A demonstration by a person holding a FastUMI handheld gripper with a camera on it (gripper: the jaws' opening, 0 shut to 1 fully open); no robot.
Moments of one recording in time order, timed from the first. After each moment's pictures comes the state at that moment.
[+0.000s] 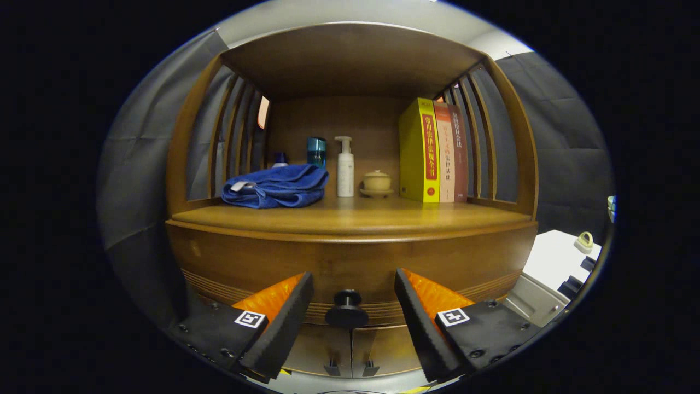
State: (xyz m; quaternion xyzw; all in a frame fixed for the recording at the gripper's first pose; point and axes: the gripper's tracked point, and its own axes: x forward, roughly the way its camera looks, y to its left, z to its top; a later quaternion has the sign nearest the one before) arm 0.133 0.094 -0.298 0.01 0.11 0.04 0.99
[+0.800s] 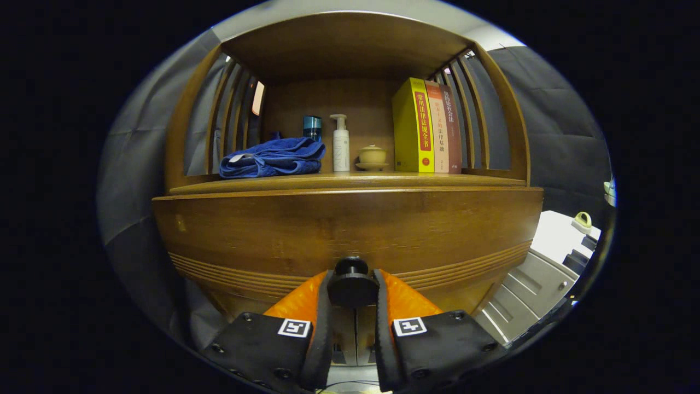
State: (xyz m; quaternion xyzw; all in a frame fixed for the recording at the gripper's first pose) arm 0.092 0.096 -0.329 0.01 0.14 0.03 0.99
